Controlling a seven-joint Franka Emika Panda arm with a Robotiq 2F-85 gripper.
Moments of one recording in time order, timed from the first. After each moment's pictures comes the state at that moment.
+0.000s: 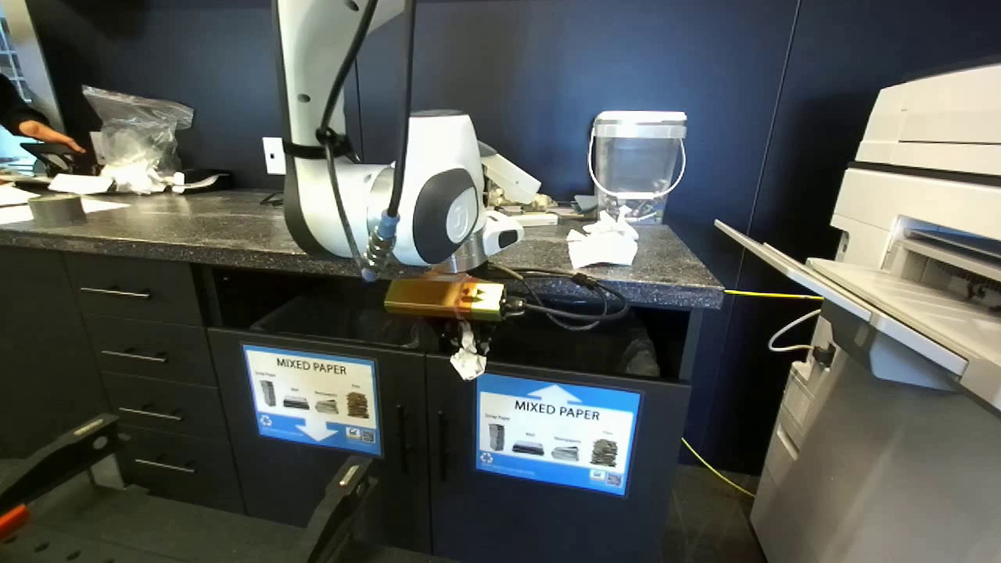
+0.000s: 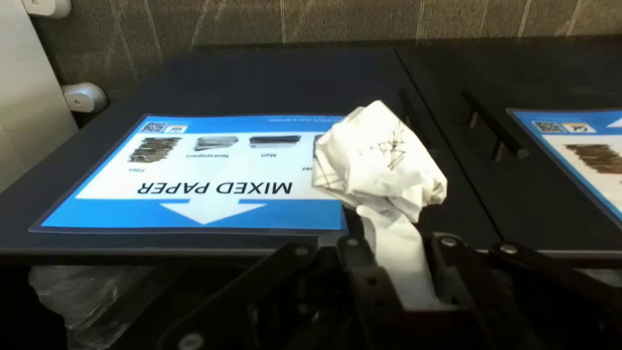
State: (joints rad) arm -0.12 0.68 -0.03 -2.32 -0.07 3.32 -0.10
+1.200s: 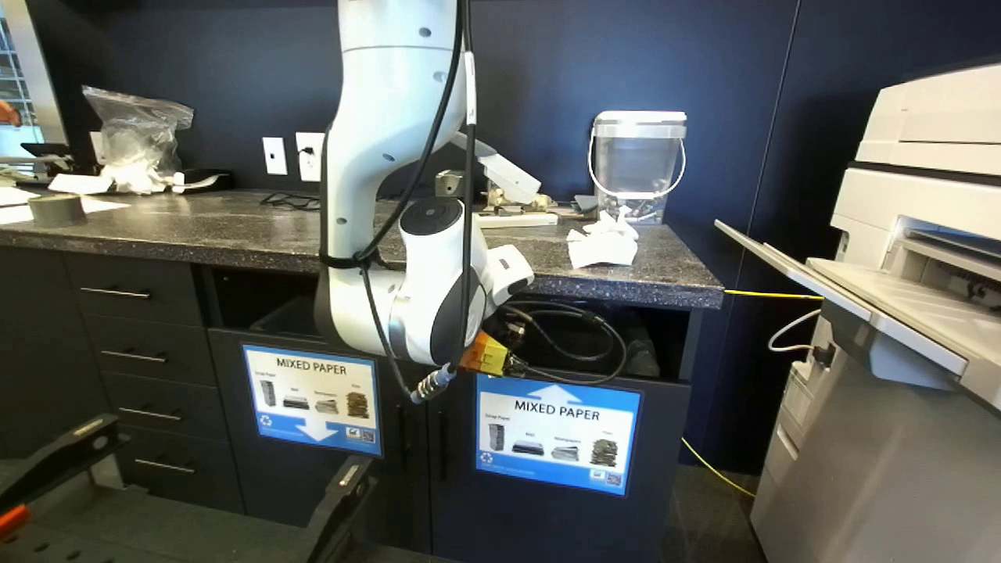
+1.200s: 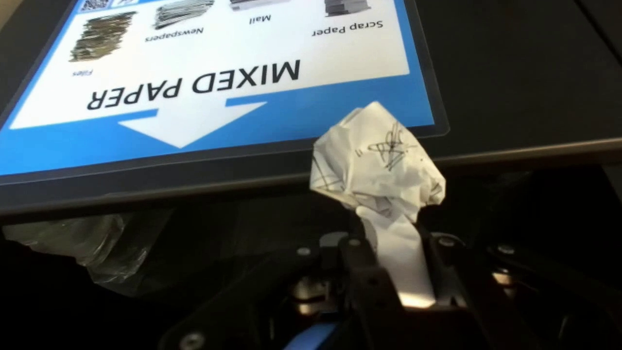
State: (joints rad) arm -0.14 1.05 -0.02 -2.04 -0.05 3.79 0.04
